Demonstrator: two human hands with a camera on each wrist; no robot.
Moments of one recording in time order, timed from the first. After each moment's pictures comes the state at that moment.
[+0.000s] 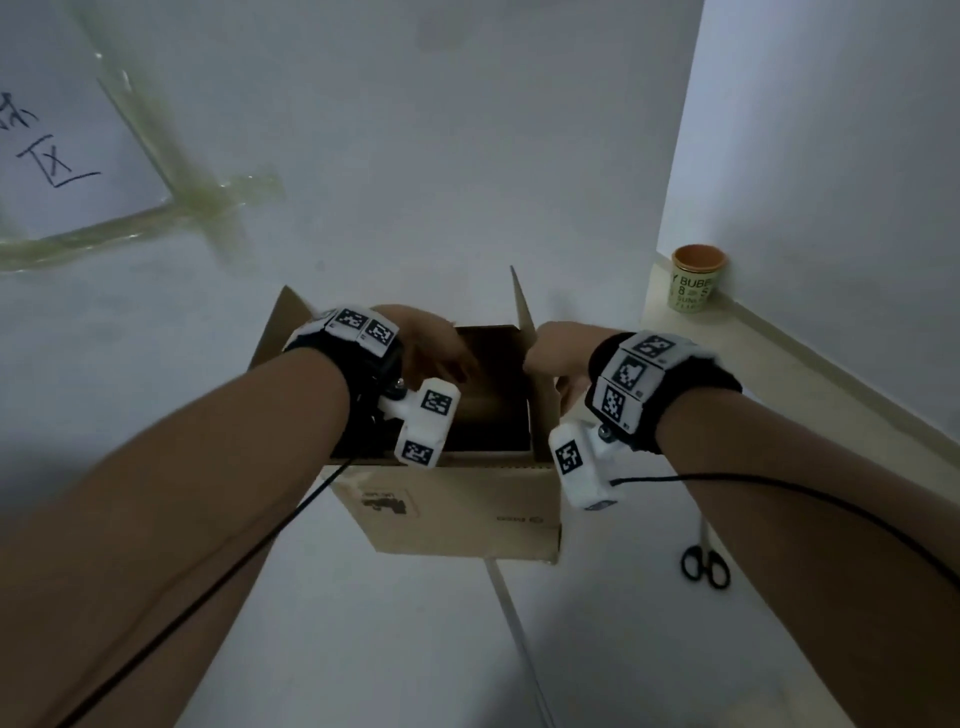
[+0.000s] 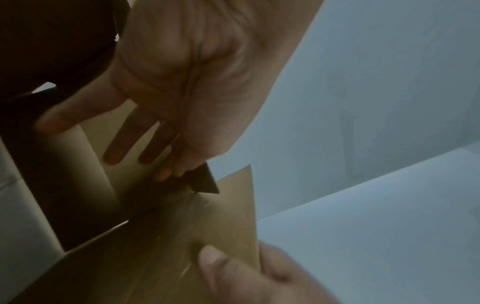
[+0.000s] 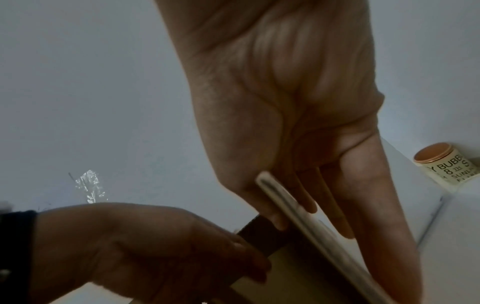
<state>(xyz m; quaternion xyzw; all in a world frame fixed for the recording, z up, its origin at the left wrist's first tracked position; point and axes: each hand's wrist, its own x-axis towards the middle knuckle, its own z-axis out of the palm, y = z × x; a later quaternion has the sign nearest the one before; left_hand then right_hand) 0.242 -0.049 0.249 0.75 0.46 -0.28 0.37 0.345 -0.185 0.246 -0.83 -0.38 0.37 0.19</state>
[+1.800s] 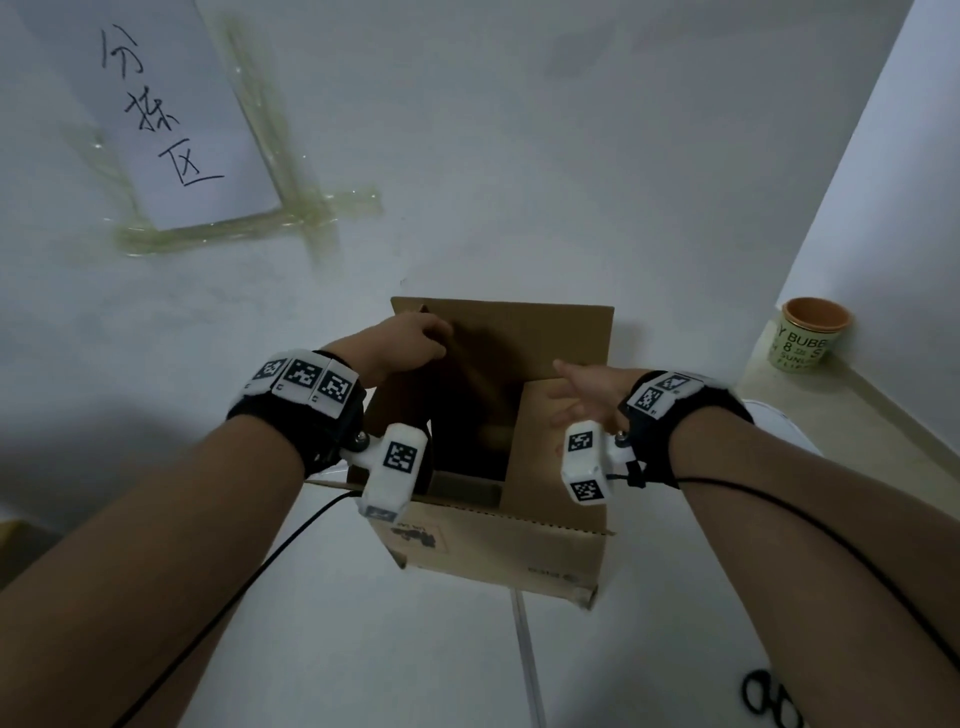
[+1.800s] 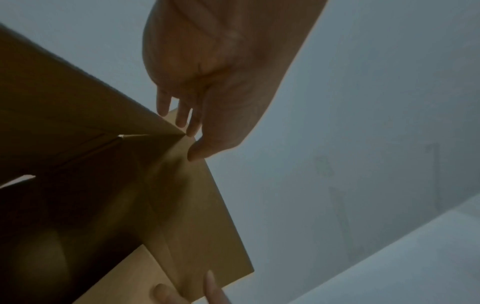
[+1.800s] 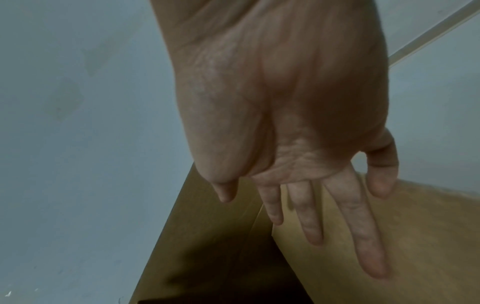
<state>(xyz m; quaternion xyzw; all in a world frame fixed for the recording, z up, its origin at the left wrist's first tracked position) 0.169 0.016 0.272 0.82 0.50 0.05 0.29 0.387 -0.088 0.188 -0.71 -0.27 0.59 0.26</state>
